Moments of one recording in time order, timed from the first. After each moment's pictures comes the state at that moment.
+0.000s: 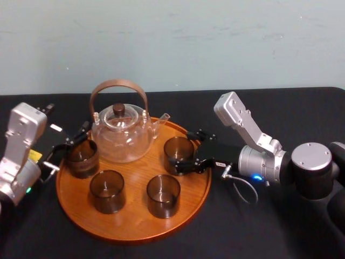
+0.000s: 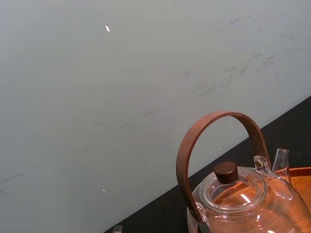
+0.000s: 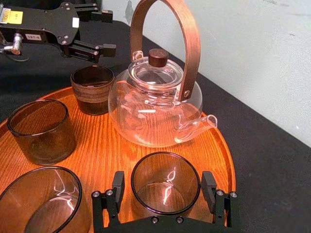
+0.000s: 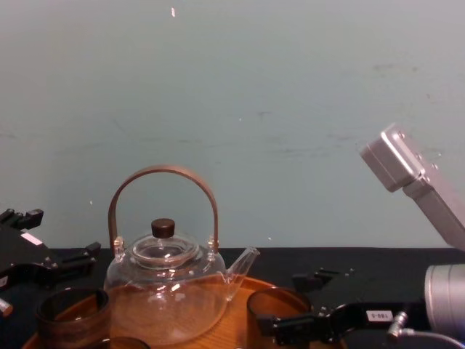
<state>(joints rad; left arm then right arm) -0.20 0.60 0.45 -1.41 -0.25 -0.12 0.03 0.47 0.39 -0.60 -1.21 0.28 0.10 0.60</state>
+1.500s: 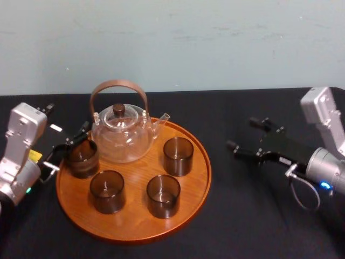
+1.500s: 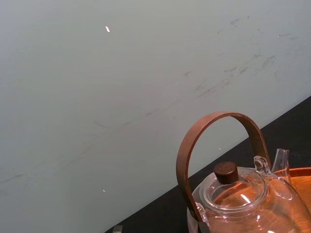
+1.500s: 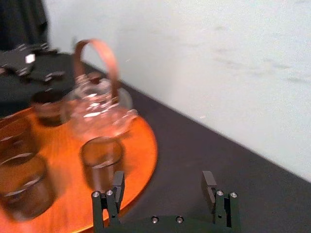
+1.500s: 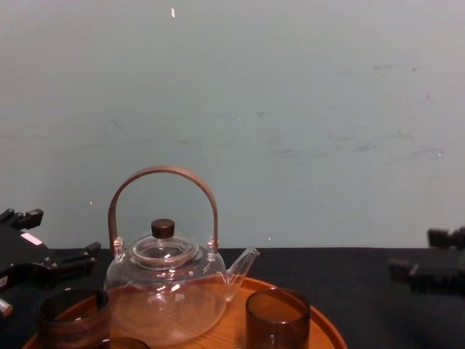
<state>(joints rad) -0.20 0.60 0.45 -1.41 -0.25 -0.12 0.03 0.19 0.61 -0.36 -1.53 0.42 0.07 0.48</state>
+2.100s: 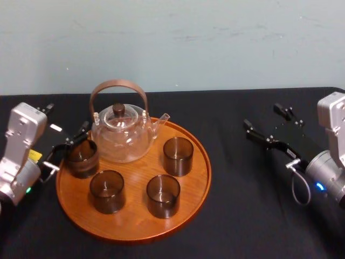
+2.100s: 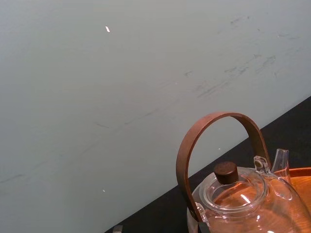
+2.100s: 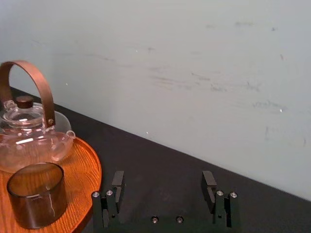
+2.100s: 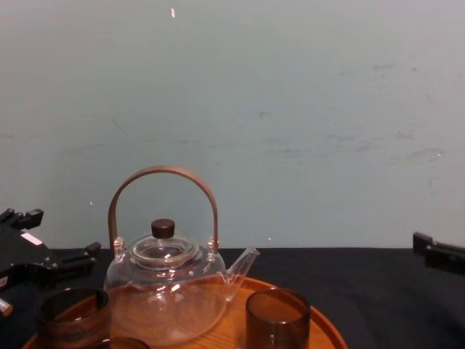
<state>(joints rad) -0.20 0.60 0.45 -1.41 -0.25 -0.12 0.03 0.12 0.47 -0.27 -1.47 0.33 -0.09 0.27</state>
